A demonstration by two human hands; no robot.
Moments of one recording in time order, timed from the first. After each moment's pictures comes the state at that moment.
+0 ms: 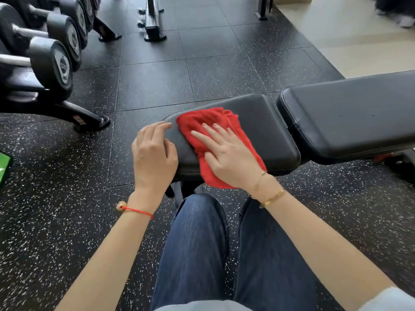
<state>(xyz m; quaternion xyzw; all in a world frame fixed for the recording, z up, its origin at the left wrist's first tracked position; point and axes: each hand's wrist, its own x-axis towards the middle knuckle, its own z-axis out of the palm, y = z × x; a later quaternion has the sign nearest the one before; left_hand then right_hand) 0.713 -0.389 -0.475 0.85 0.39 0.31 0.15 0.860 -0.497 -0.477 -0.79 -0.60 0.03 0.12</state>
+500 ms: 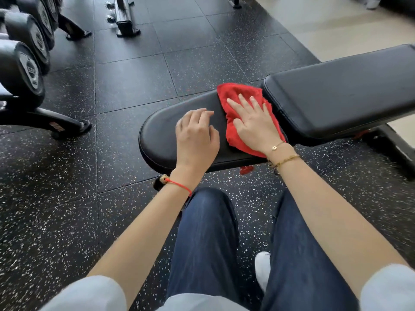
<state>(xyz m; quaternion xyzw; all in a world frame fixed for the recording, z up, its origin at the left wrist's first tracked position) 0.793 -0.424 -0.477 0.90 0.29 0.26 0.17 0.936 -0.513 -0.475 -0.89 -0.43 0.05 0.14</state>
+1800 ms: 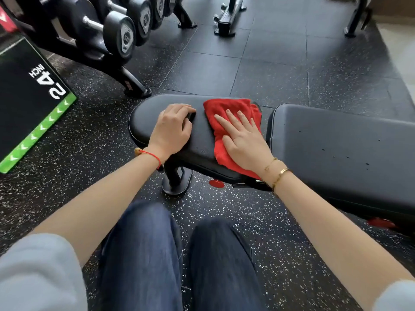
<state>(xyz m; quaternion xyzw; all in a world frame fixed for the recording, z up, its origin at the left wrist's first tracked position) 0.837 -0.453 -0.483 0.85 0.46 0.25 0.11 1.026 -0.546 -0.482 -0.70 -0.70 0.09 0.14</state>
